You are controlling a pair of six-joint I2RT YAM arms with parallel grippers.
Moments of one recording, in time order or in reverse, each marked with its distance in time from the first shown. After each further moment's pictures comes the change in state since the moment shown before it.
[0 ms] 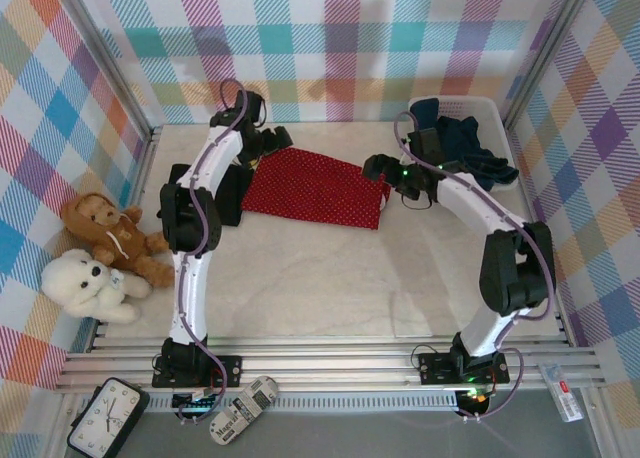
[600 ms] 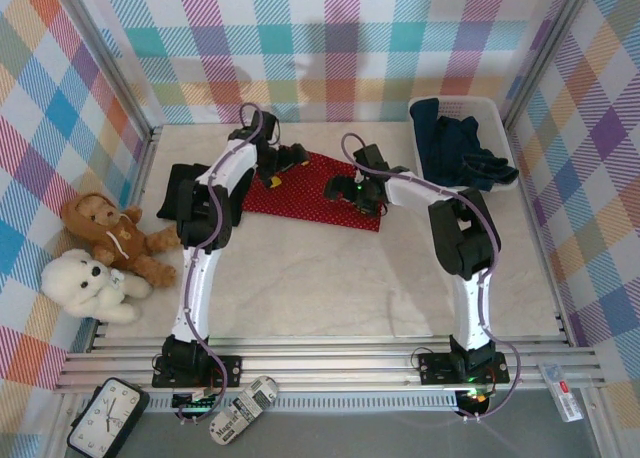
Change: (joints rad) left arm -0.033 0.143 -0.032 0.128 0.180 -0.073; right arm 0.170 0.388 0.169 0.031 0.061 0.118
